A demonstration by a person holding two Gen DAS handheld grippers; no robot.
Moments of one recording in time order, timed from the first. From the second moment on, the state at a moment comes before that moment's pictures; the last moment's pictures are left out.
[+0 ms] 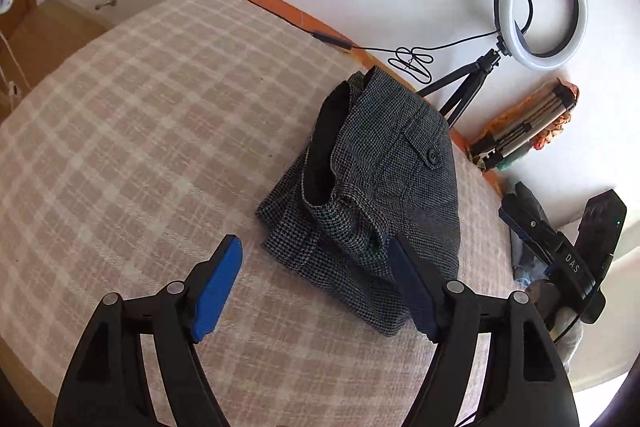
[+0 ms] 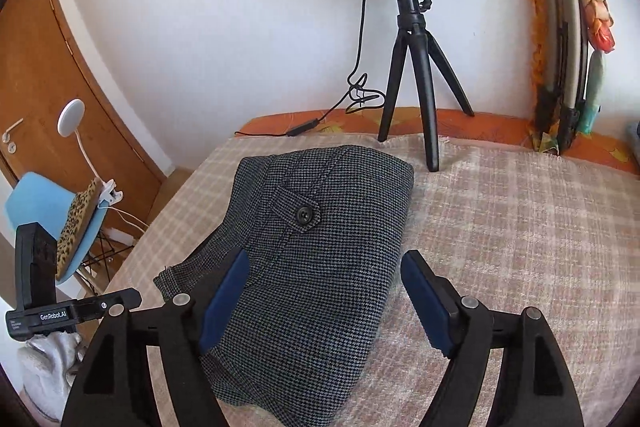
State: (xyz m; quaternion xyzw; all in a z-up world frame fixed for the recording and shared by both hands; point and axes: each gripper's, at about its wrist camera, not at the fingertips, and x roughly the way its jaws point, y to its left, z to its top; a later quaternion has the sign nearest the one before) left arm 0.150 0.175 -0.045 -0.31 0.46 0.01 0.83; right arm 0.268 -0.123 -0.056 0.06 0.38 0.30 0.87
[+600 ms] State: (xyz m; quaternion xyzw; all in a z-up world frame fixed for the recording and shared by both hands) left arm 0.182 0.172 -0.100 -0.43 0.46 0.05 0.78; right arm 0.356 -0.131 -0.117 0.19 0.46 0.33 0.80
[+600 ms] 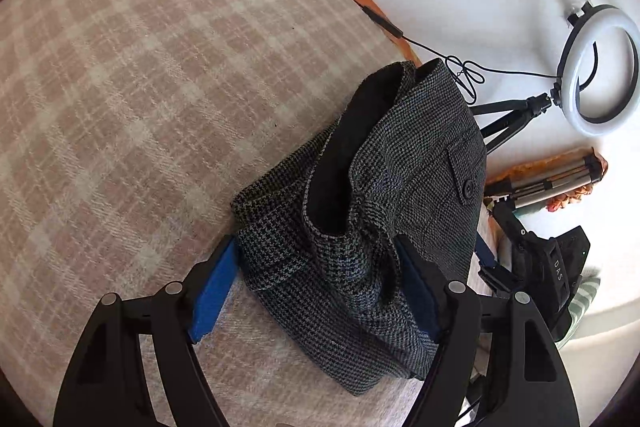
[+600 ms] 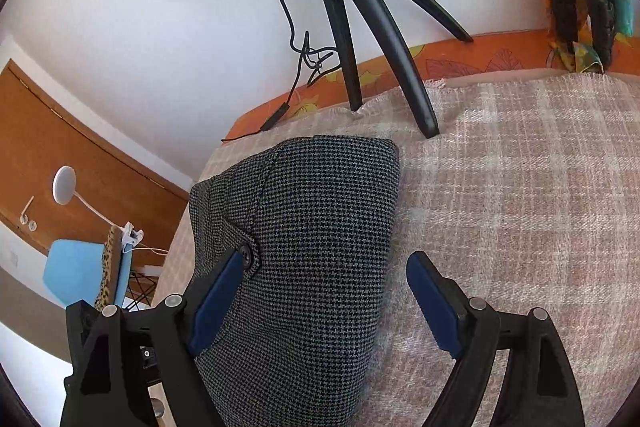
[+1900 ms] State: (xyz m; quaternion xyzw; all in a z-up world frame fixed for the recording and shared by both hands) left arm 0.190 0.142 -0.064 -0.30 0.39 0.02 0.87; right arm 0.307 -0.061 -0.053 0.07 0.37 0.34 0.86
